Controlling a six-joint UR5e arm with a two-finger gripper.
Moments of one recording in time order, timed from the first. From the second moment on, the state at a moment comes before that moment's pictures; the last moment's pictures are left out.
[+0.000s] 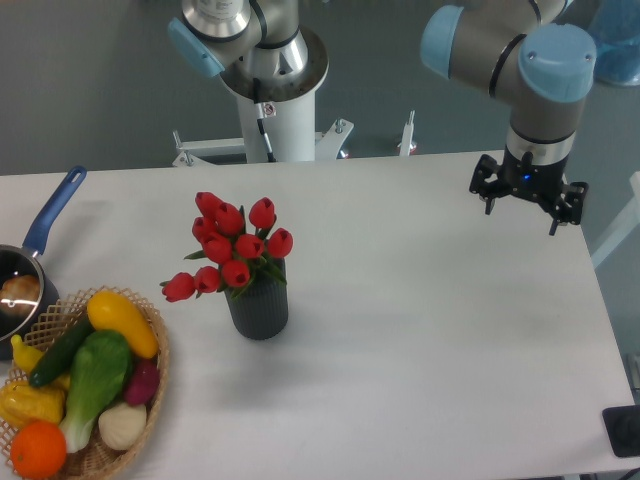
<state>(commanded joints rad) 2.82 -1.87 -1.56 -1.11 1.62 1.34</state>
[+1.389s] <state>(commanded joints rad) 2.60 -1.64 -1.87 -1.08 1.22 1.36</state>
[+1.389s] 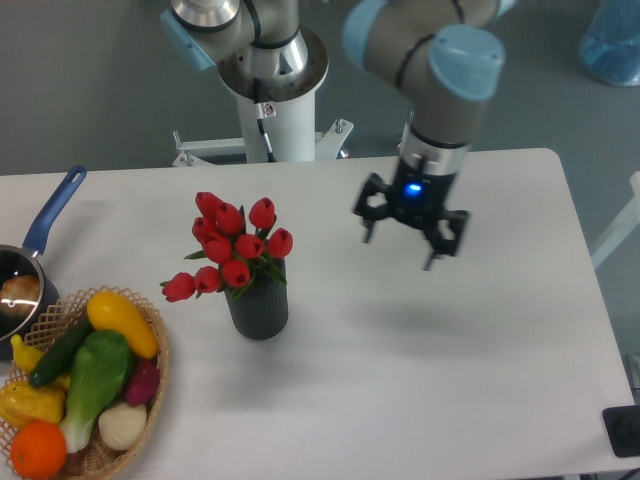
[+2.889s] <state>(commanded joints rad) 2.62 -1.65 -1.98 -1.08 0.69 1.48</state>
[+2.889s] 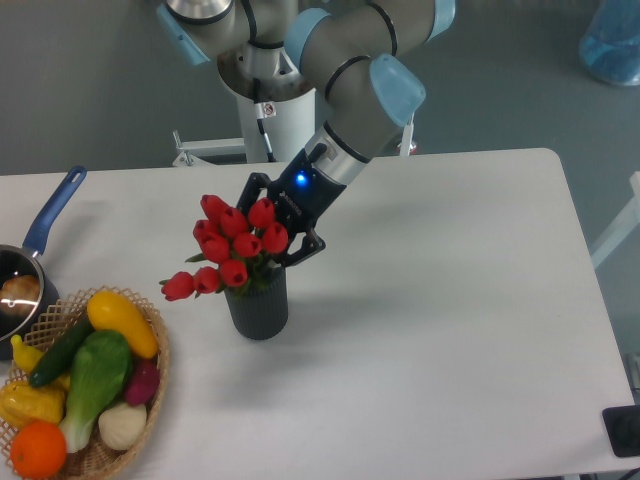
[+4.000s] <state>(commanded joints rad) 2.67 -1.48 -1.84 -1.08 0.48 1.12</state>
